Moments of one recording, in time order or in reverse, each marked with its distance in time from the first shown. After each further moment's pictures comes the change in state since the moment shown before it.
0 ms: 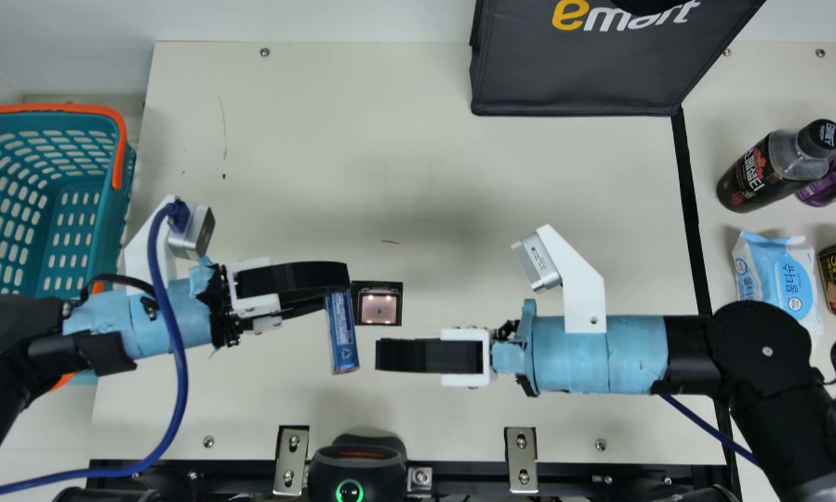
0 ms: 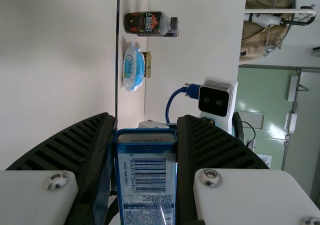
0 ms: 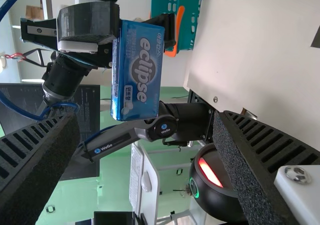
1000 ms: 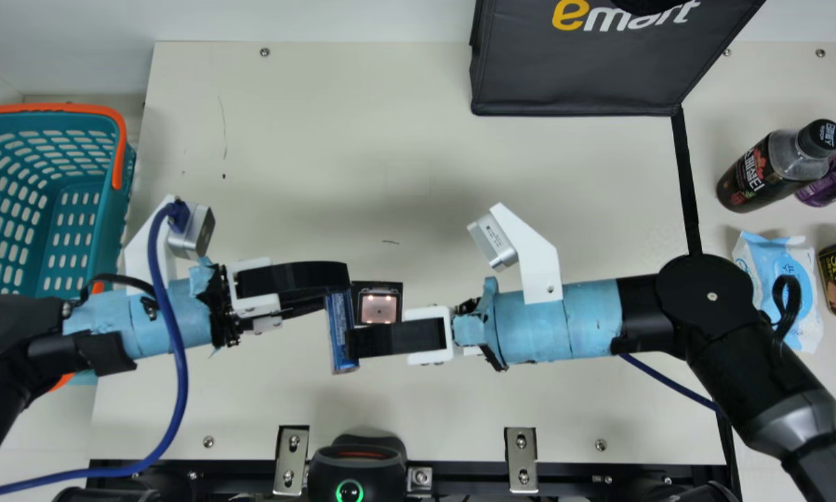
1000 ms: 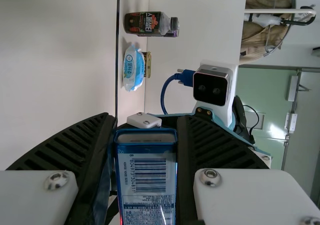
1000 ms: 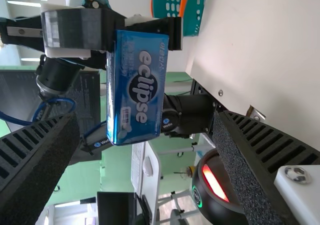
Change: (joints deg) left arm 0.0 0.0 0.0 0.0 0.0 0.0; right arm 5.6 9.0 -5.5 0.8 0.1 -2.3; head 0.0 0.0
